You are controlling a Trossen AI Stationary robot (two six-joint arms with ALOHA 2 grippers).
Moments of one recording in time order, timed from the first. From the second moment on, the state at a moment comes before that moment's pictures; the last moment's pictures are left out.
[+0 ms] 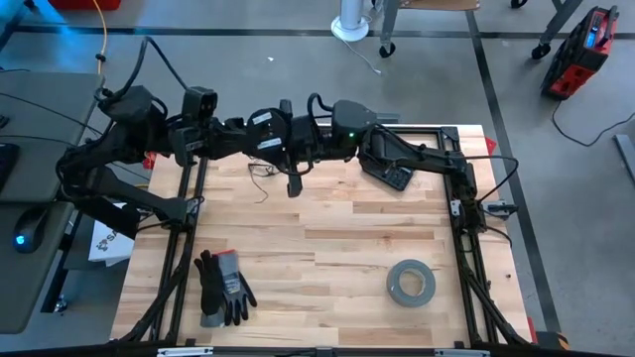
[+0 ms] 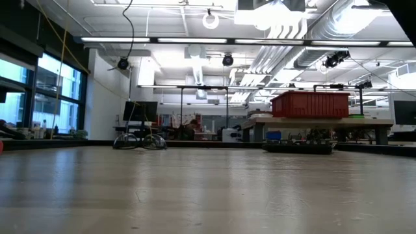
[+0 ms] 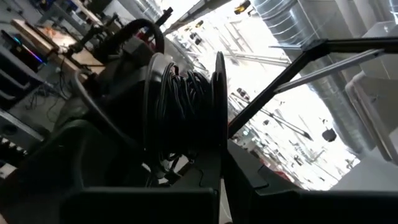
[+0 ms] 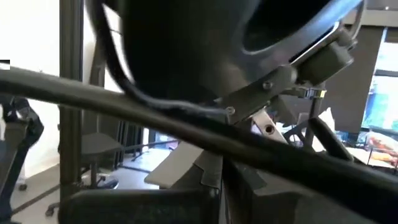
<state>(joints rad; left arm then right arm) 0.00 1.15 1.64 -0.24 0.13 -0.84 -0.03 2.05 2.32 -0.05 -0.23 -0.08</state>
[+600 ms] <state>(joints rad) 0.00 1.13 1.64 -0.23 0.02 -0.71 -0.01 2.05 2.32 -0.01 -0.23 -0.09</state>
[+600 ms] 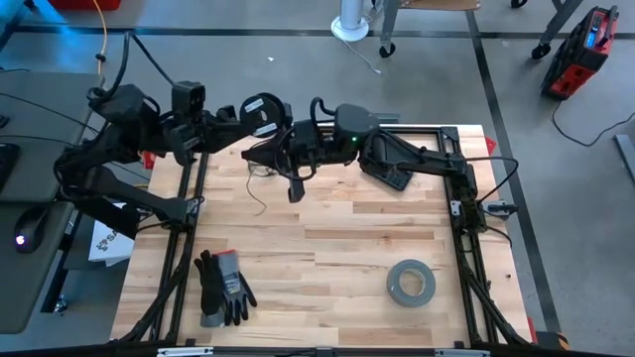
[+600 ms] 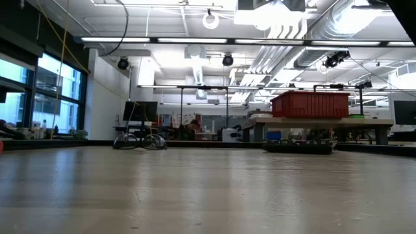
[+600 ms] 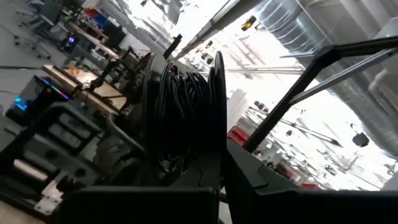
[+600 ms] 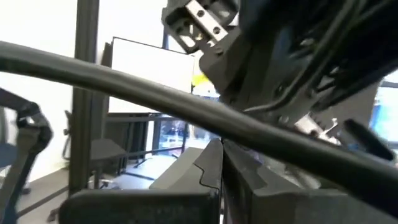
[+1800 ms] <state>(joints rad) -0.01 1.14 1.64 -0.29 0.26 -1.10 -0.04 2.05 2.32 0.15 -0.05 -0.22</state>
